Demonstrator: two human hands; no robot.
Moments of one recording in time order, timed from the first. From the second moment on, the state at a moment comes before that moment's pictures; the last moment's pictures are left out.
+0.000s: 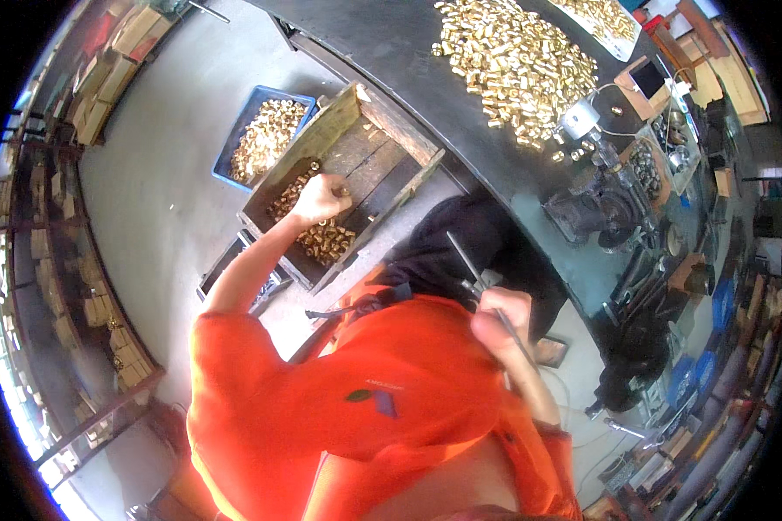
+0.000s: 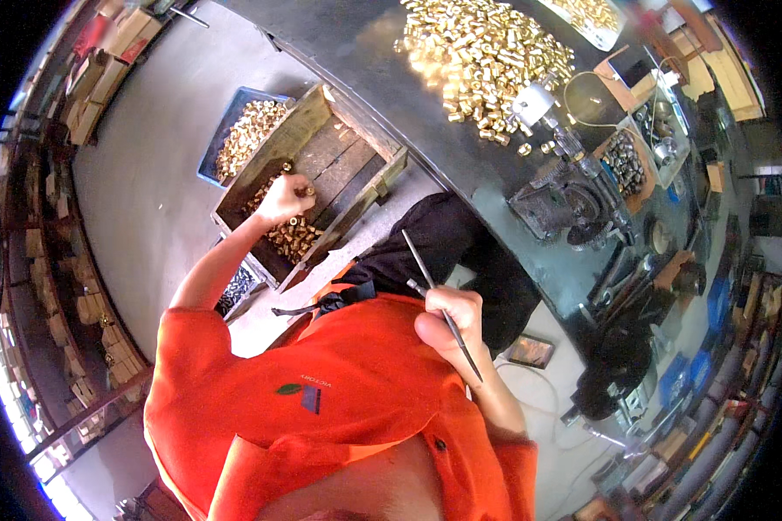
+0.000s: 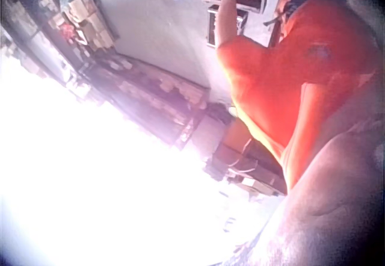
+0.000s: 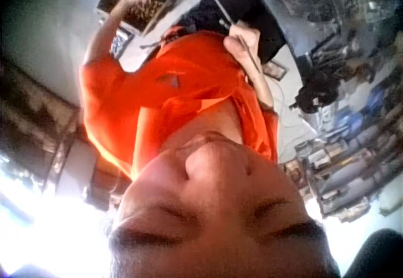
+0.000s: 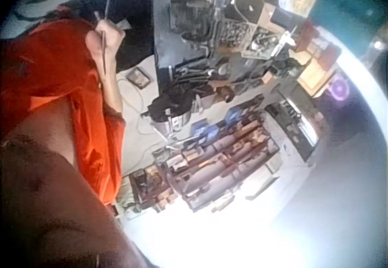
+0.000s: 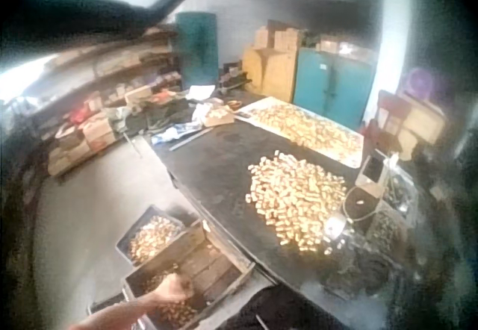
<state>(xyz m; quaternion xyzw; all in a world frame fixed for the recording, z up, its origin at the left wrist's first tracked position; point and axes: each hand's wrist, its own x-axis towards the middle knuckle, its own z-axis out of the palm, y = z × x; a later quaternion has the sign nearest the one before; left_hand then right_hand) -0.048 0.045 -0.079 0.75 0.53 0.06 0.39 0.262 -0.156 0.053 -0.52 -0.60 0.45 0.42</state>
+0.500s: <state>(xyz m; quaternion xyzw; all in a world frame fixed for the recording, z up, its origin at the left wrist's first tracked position) 0.092 -0.052 0.007 0.16 0.18 0.22 0.95 0.275 -0.141 0.061 -0.52 -0.62 0.41 0.42</state>
